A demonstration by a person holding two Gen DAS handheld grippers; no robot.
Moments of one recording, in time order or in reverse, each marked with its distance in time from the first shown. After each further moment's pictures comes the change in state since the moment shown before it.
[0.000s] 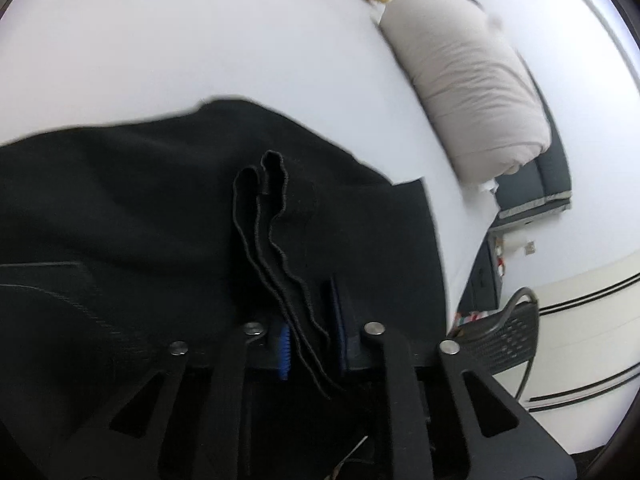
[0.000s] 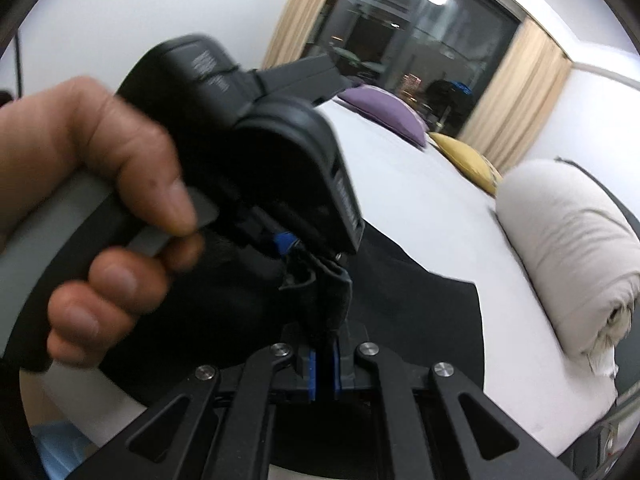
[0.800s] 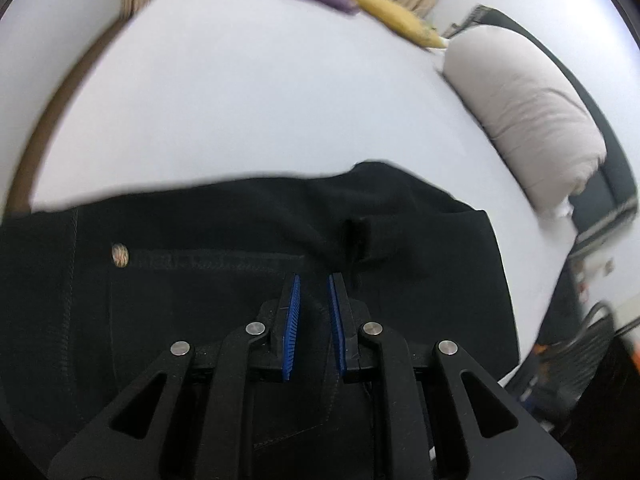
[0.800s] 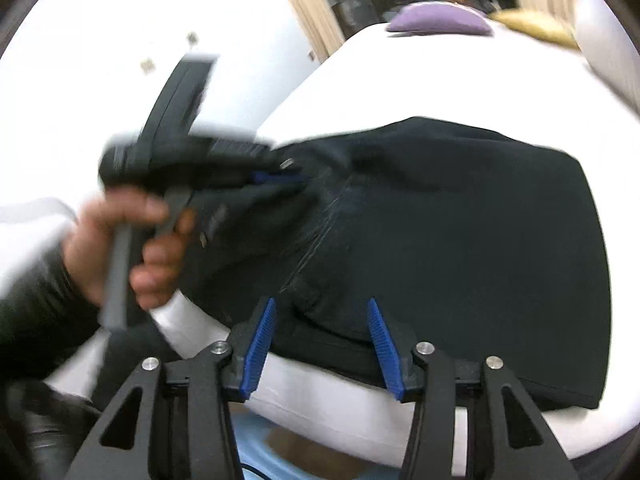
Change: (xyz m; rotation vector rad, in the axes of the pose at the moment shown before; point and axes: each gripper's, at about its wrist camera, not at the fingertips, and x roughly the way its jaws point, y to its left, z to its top) left arm -0.083 0.009 -0.034 0.098 -0.229 0.373; right arm 0.010 -0.094 -0.044 0.497 0.133 0.677
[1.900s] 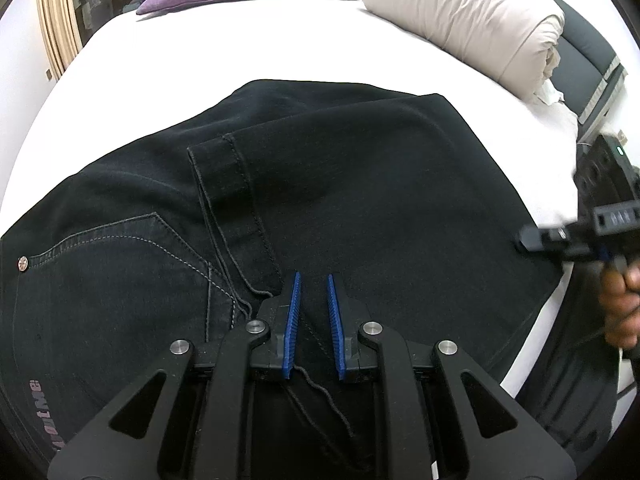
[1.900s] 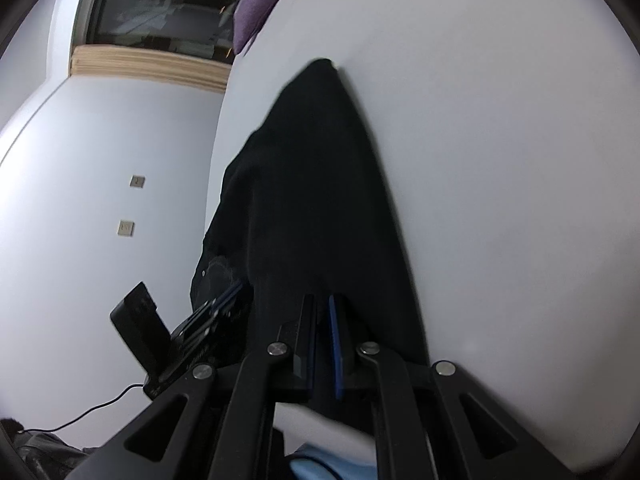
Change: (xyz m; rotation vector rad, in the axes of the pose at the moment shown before) left arm 0.061 -0.083 -0.062 0.340 0.051 0.061; right arm -0.019 -0.197 -0.054 0.676 0.015 0.252
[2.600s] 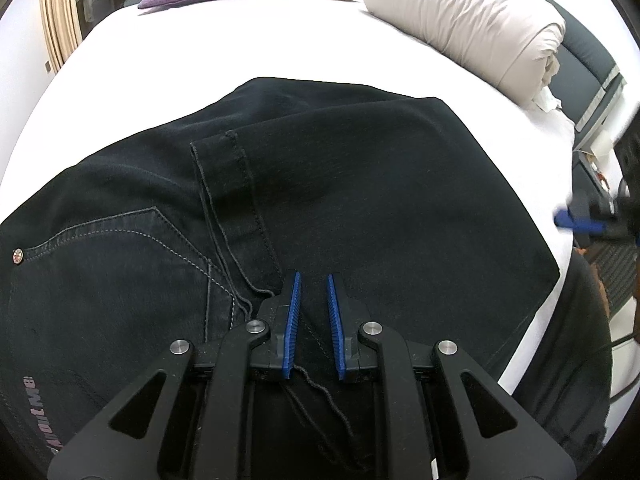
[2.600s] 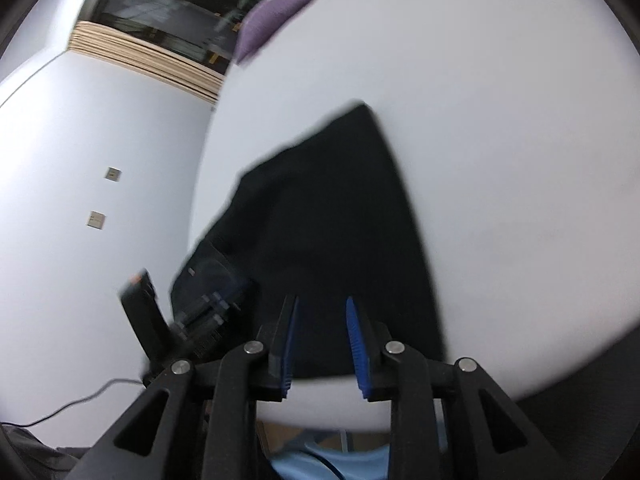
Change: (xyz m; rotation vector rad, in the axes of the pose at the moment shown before) left arm 0.001 0.003 -0.001 -0.023 -0.002 -0.030; right arm -0.035 0.065 -0.002 -0.133 -0.092 -0.175
